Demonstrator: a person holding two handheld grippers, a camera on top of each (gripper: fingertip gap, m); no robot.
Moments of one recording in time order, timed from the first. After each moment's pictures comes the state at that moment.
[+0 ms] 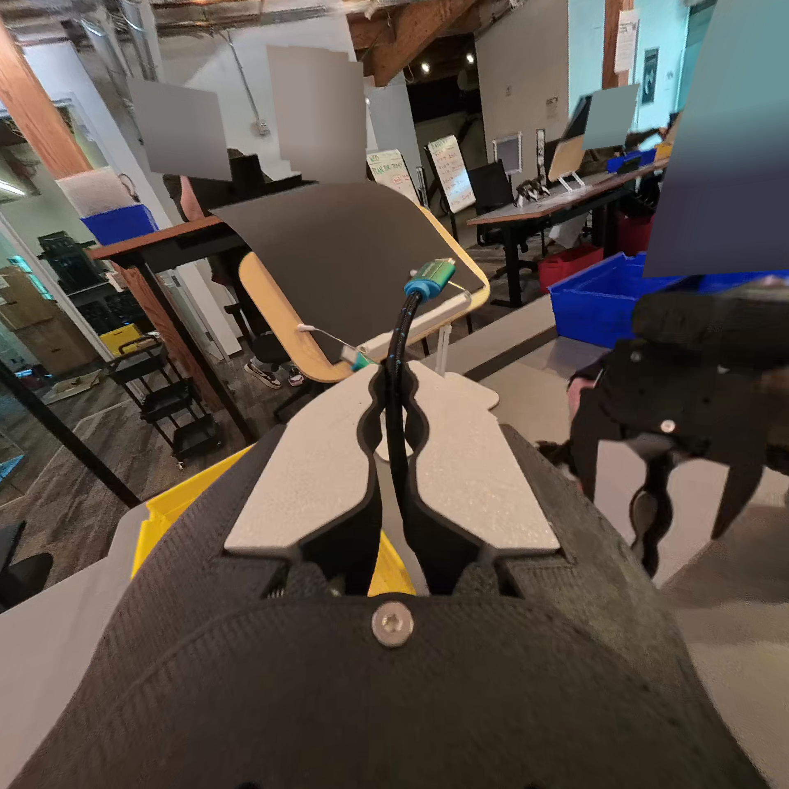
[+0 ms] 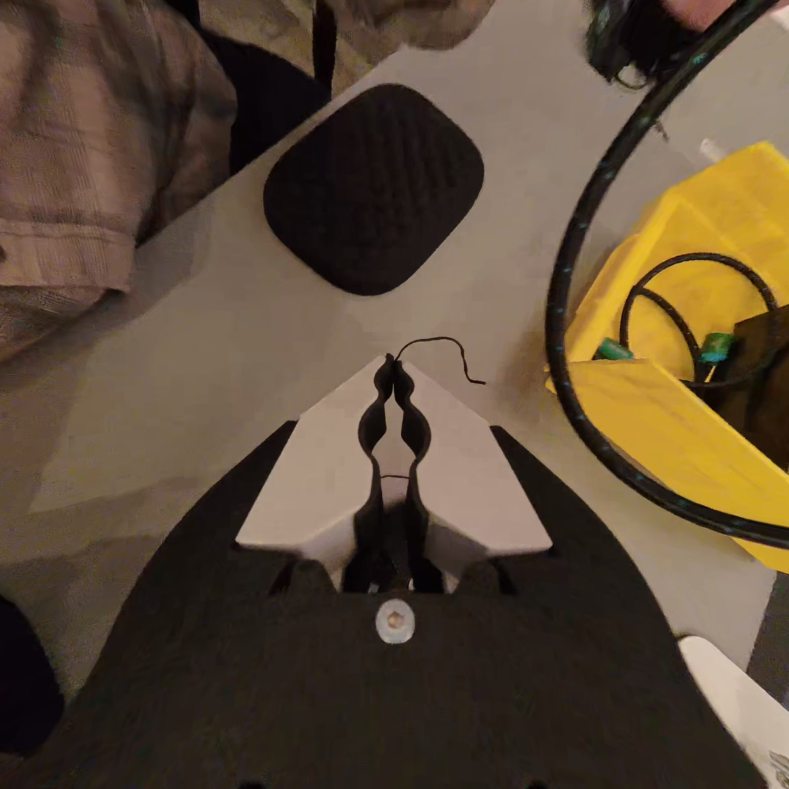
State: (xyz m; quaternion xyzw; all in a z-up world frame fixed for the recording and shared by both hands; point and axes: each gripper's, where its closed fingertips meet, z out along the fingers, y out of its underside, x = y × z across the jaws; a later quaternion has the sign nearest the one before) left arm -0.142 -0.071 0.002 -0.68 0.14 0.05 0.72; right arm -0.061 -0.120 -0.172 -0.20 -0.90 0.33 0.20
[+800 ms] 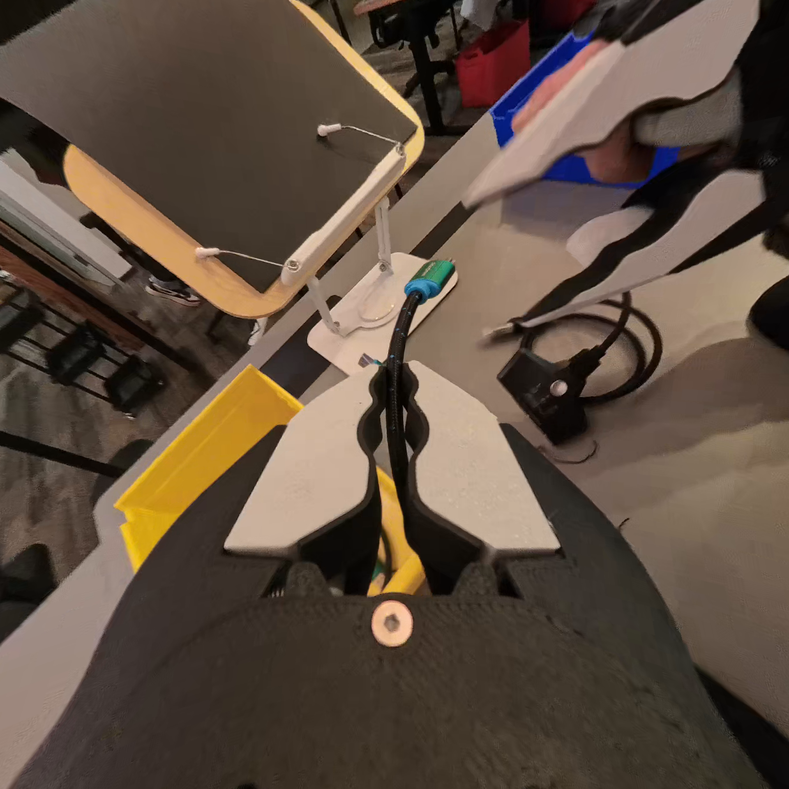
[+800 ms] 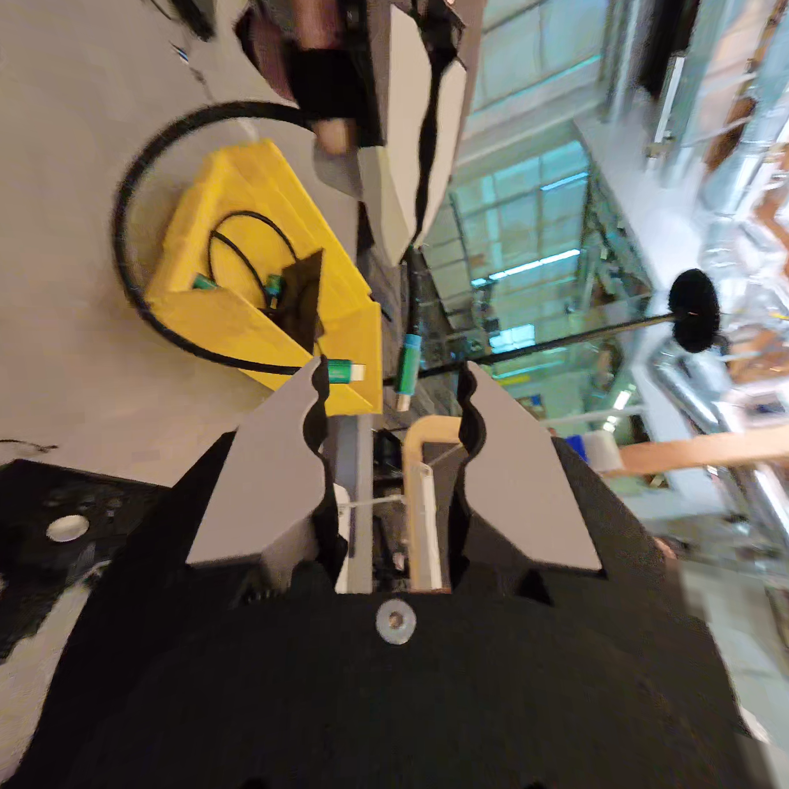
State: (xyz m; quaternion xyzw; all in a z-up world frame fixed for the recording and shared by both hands) left arm -0.140 -0.038 -0.036 -0.79 0.27 0.03 0.55; right arm -0.084 -0.023 -0.036 -0.17 -0.74 0.09 0.64
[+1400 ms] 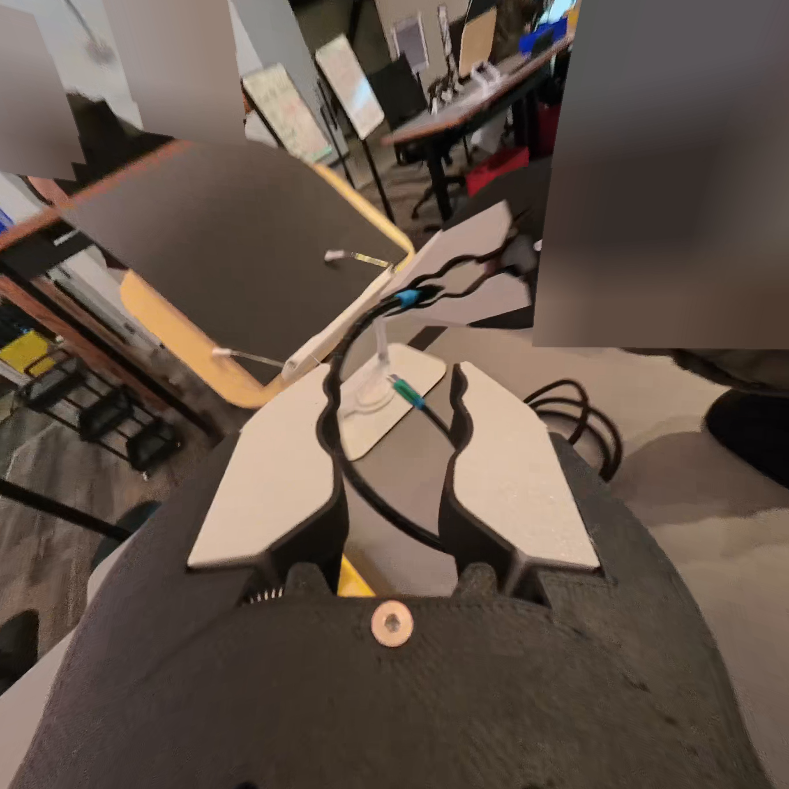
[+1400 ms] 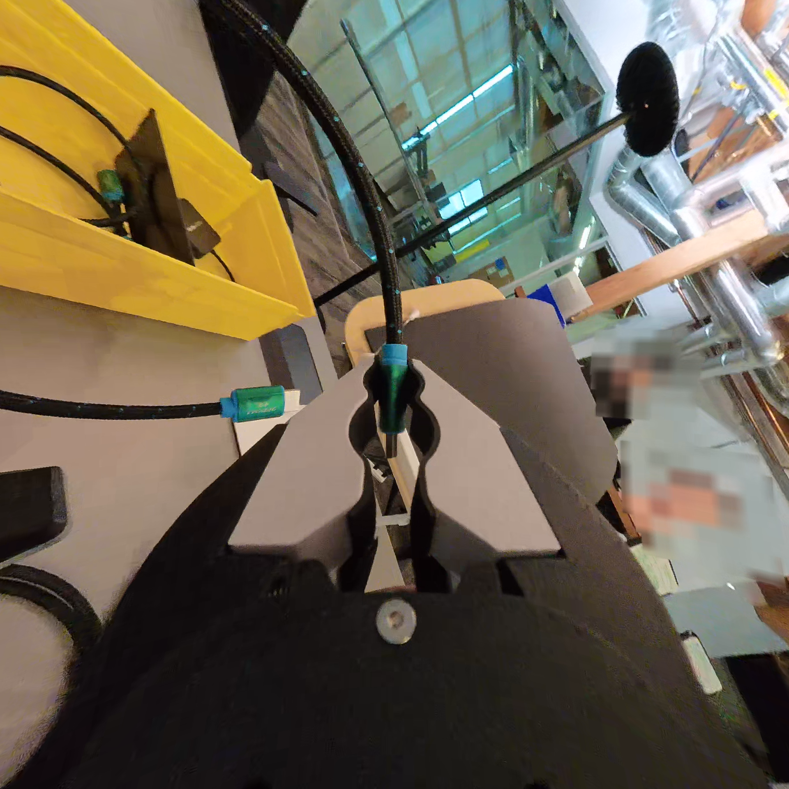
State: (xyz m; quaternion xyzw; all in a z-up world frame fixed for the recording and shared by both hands) left arm -0.082 -0.038 0.013 -0.73 0.26 0.03 0.63; right arm -0.072 0.073 -0.018 -0.35 -0.65 0.03 0.68
